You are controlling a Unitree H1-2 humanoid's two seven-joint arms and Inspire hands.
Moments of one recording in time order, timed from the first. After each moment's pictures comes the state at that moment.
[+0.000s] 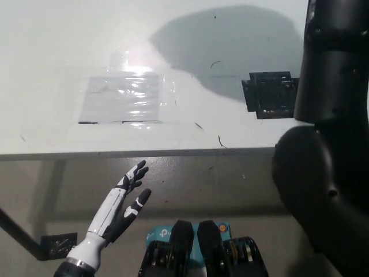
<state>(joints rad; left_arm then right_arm) -0.09 0.17 -0.11 0.01 0.15 -0.14 -0.14 -1.49 0.07 -0.52 0.42 0.86 0.45 -0.33</state>
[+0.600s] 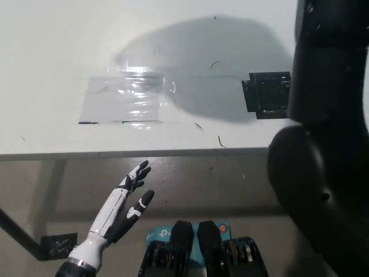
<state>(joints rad) -0.09 0.17 -0.12 0.00 0.16 -0.14 -0.14 -1.47 0.09 -0.43 0.39 1.08 0.47 -0.39</state>
